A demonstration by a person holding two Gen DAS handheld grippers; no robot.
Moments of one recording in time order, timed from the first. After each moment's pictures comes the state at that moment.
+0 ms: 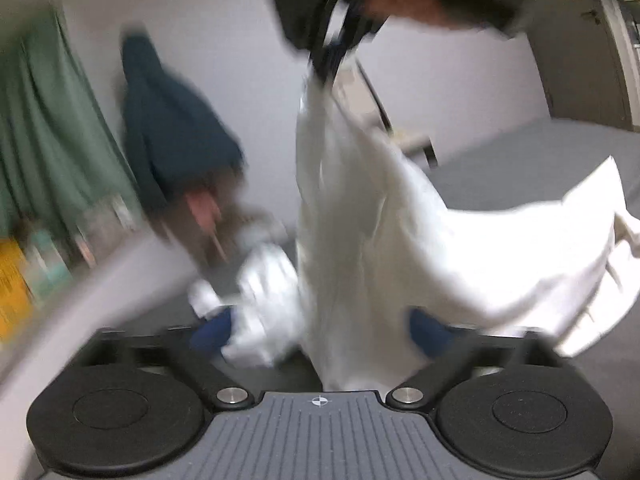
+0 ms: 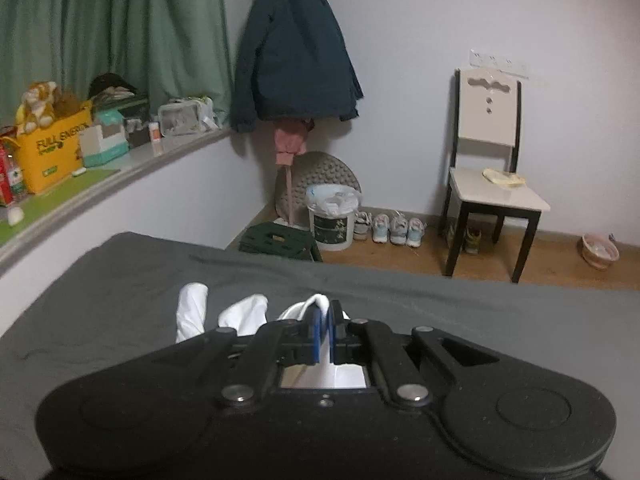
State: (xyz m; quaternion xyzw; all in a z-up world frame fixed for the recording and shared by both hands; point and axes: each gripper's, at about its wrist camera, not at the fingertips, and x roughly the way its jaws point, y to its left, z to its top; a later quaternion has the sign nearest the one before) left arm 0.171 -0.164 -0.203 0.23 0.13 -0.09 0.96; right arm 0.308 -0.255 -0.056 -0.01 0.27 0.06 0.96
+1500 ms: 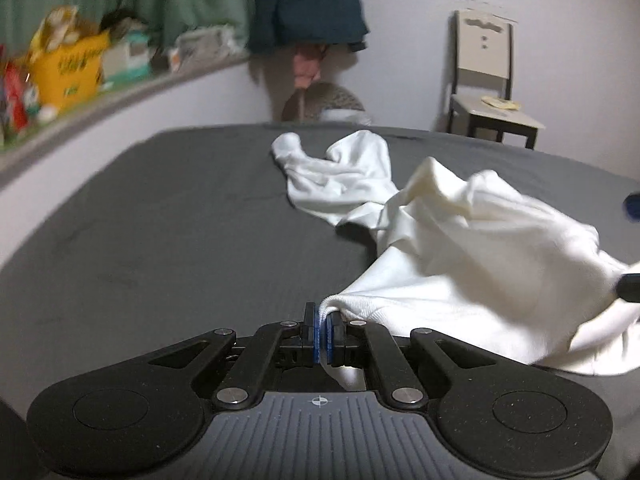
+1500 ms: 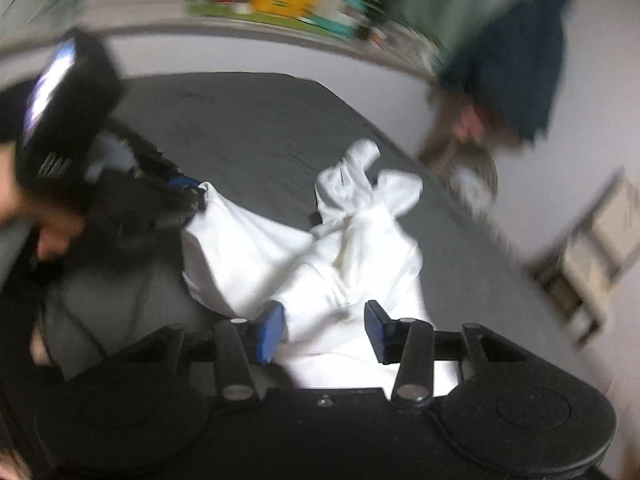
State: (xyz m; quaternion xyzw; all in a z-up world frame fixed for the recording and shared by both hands) left arm 0.187 -0.074 -0.237 -0.01 0.33 0.07 0.94; right arm 0.134 -0.208 -0.157 -0.34 0.27 0.29 0.85
